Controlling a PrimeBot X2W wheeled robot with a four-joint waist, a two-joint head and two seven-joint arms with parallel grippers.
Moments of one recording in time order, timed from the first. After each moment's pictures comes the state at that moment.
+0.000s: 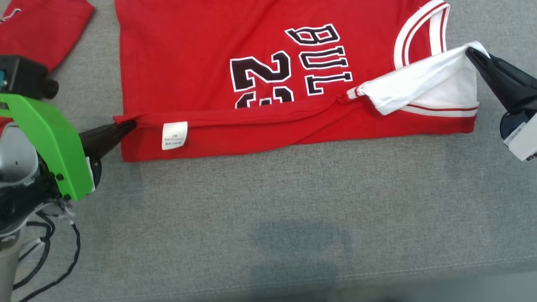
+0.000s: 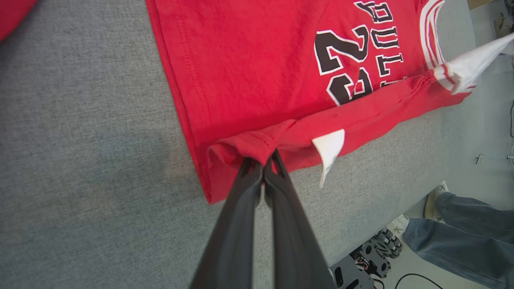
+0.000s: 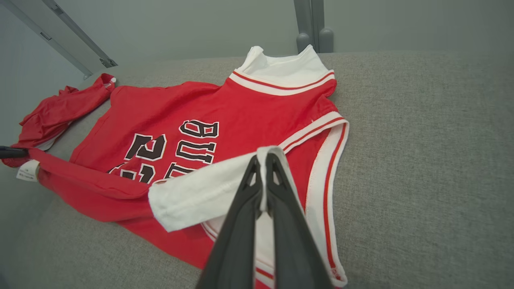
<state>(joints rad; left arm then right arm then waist) -0.44 0.47 -0.18 -0.29 -1.04 0.10 1.00 -0.36 -0.64 0.22 -0.15 0.87 0.12 0.32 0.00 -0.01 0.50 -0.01</state>
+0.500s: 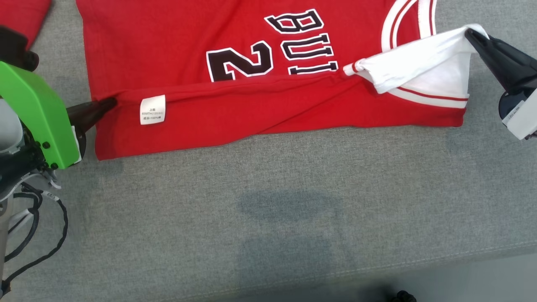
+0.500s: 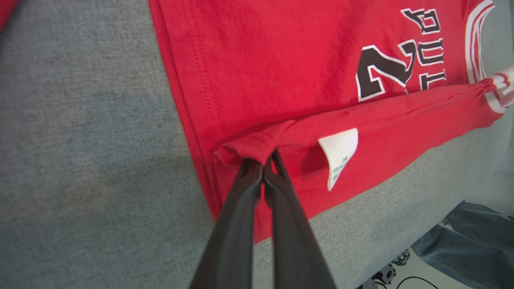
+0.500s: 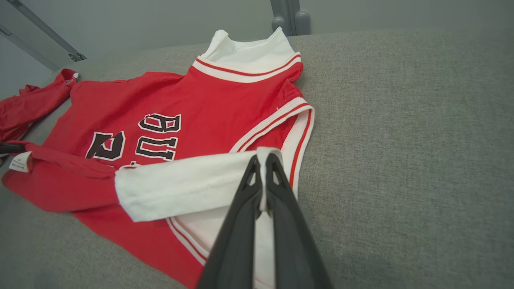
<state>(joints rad) -0.56 0.46 -0.17 -0.17 -0.99 0.12 1.05 -0.46 -0.63 0.27 -0.07 0.87 0.12 0.34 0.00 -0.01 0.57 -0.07</state>
